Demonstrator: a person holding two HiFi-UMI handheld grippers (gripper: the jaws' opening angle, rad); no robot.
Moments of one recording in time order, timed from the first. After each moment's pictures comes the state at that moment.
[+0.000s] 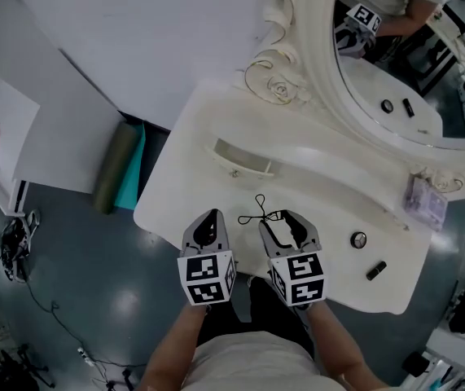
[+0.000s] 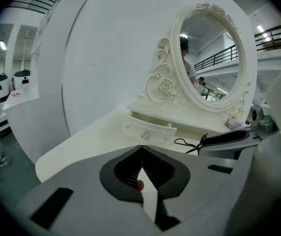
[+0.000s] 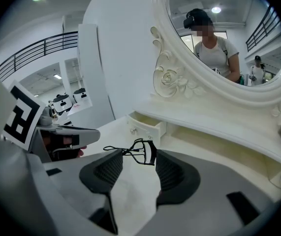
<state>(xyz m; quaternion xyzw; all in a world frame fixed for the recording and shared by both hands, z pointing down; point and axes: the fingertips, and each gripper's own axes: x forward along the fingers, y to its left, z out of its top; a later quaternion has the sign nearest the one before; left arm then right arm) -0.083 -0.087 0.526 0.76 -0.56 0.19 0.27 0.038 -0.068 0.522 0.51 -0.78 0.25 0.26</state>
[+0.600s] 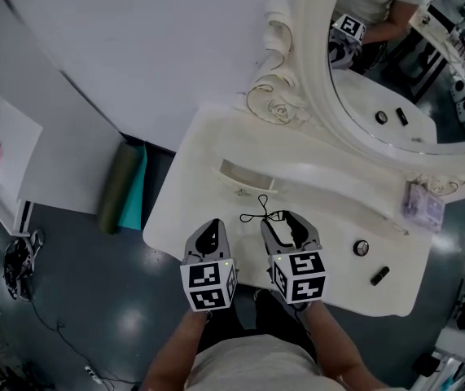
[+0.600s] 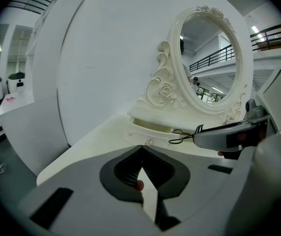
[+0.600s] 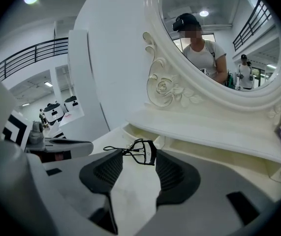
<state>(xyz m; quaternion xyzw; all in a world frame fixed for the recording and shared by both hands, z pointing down) -0.095 -0.106 0.513 0.77 -0.55 0.19 0.26 0.031 -0.102 0.499 0.55 -0.76 0.26 0.22</state>
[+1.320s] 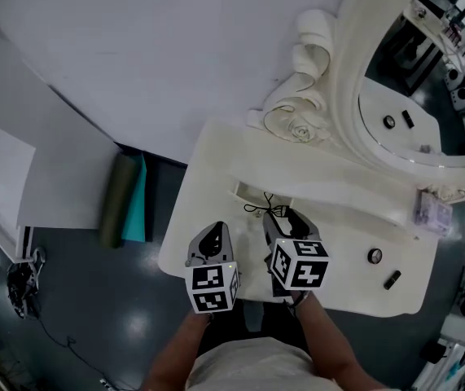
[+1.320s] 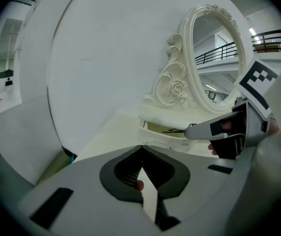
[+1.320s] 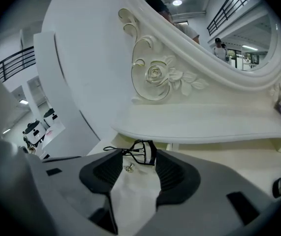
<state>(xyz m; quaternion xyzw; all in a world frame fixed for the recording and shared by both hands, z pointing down) -0.124 -0.166 0.529 0.79 -0.51 0.21 0.27 0.007 -0.170 0.522 0.62 -0.68 0.36 0.19</state>
